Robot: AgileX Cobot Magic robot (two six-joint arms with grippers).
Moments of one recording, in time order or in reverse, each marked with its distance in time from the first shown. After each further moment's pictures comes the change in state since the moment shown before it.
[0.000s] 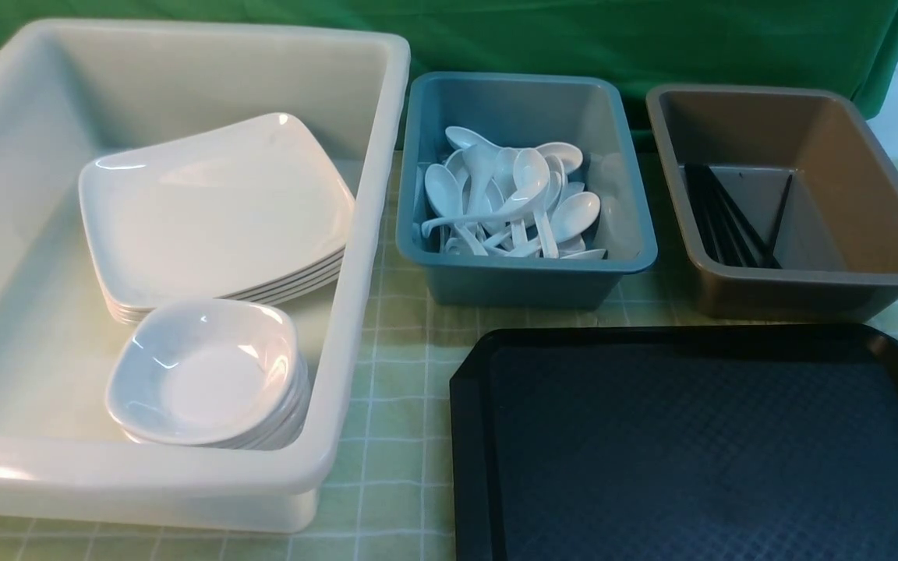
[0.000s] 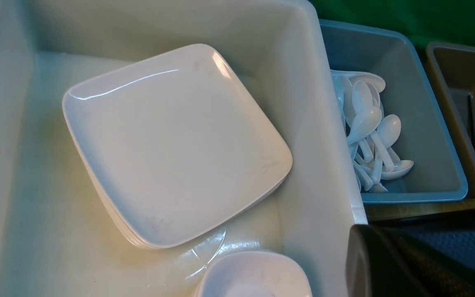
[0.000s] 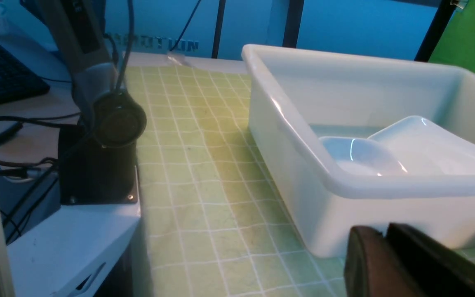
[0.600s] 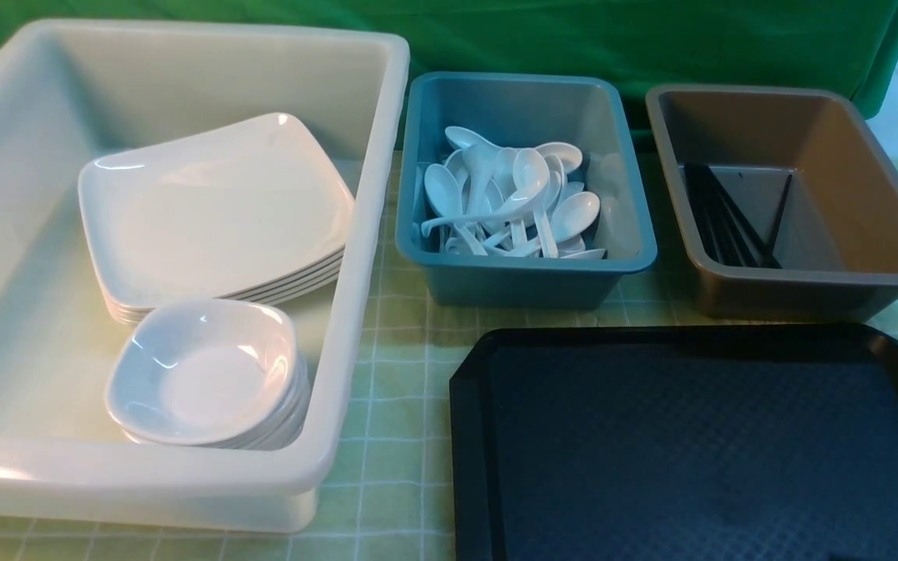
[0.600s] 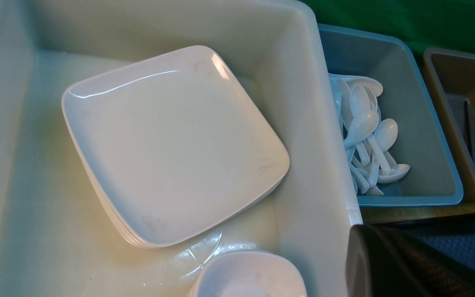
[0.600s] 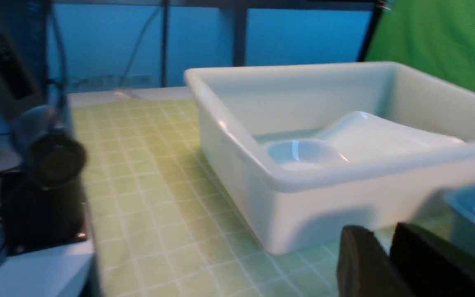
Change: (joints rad) right arm -0.223 -0.128 0.086 0.120 -0.036 0.001; left arm 0.000 -0.005 0.000 0.004 0.001 -0.022
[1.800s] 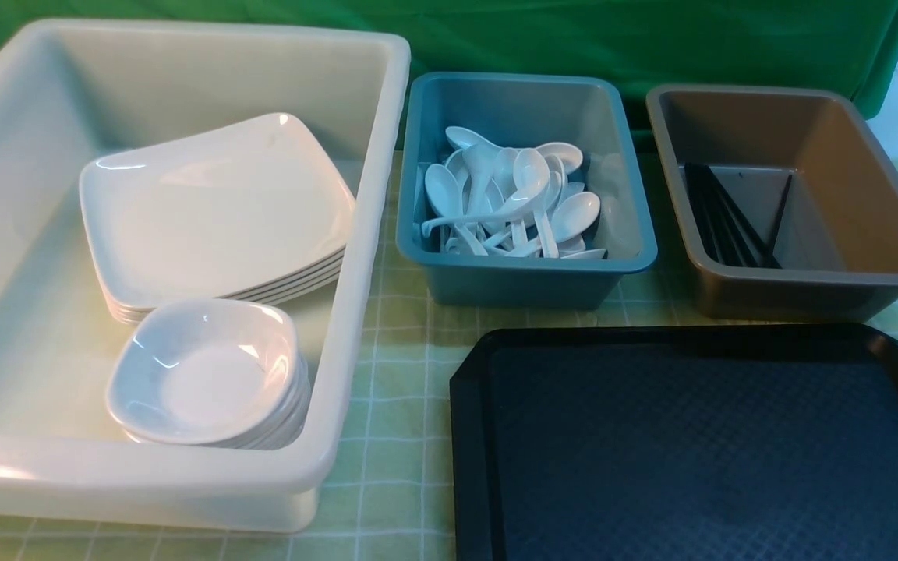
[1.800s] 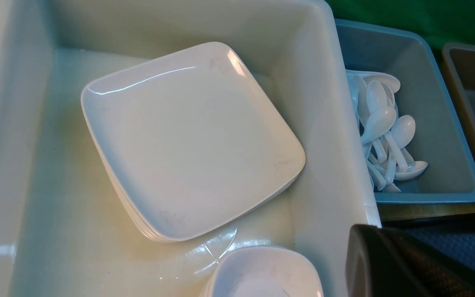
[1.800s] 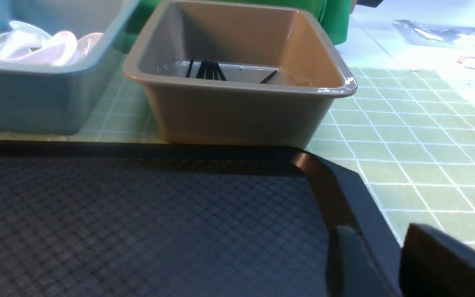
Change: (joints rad) right arm -1.104 -0.338 0.353 0.013 0.081 0.003; left arm 0.000 -0.009 0.004 0.032 0.000 0.000
